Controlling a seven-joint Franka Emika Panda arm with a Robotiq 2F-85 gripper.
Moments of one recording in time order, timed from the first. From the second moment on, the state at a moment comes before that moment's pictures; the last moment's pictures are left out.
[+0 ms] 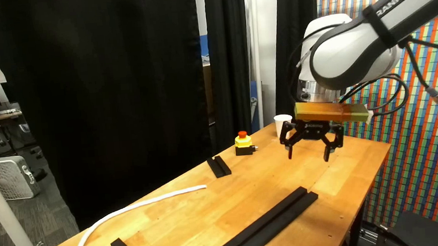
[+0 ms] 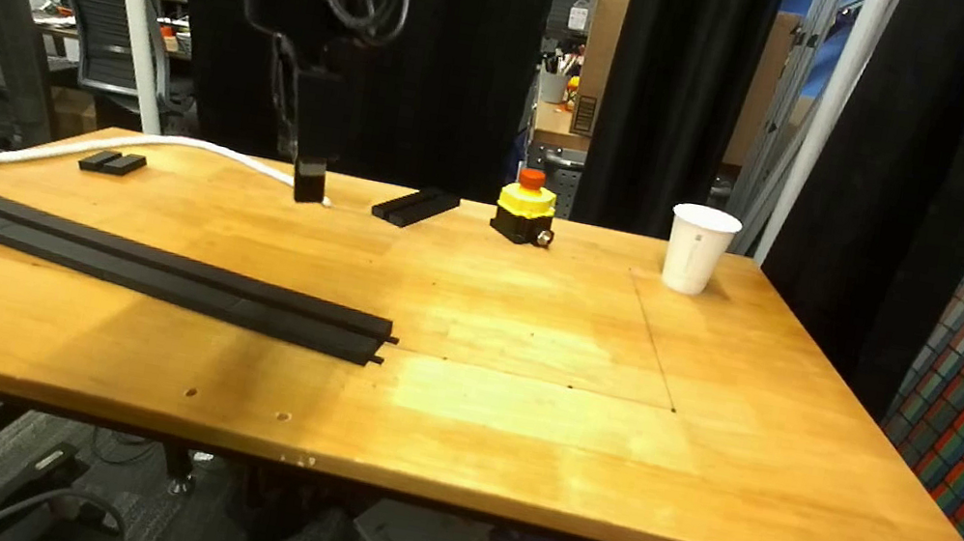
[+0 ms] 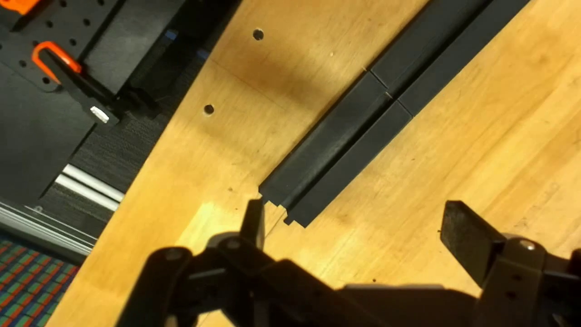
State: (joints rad) arm 0.01 -0.52 0.04 -2.74 0.09 2.29 0.78
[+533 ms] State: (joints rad) arm -0.03 -0.96 0.01 -2.74 0.06 1.78 0.39
